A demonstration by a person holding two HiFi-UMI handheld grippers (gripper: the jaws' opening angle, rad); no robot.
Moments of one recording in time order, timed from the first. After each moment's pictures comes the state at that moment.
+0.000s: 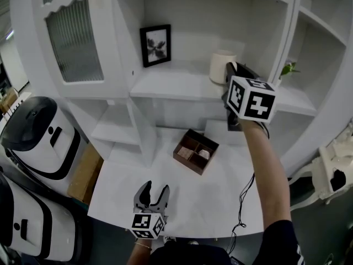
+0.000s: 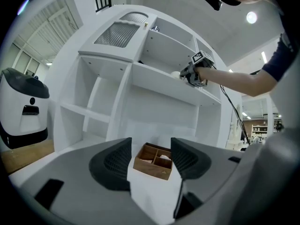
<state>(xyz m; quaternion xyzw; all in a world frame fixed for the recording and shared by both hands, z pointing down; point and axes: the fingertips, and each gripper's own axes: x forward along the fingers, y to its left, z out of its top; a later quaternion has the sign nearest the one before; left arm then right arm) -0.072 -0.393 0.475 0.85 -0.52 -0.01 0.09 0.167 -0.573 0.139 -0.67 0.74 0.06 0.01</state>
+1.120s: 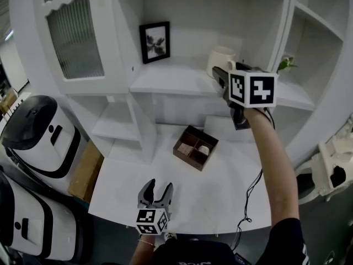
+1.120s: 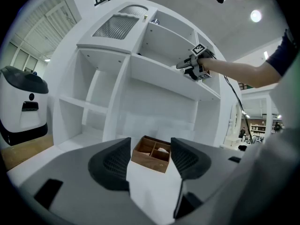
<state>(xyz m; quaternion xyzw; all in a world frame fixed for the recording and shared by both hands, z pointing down) -0.060 -0.388 0.496 0.85 -0.51 0.02 0.12 0.152 -0.572 0.162 -0.62 0.78 0.01 -0.08</state>
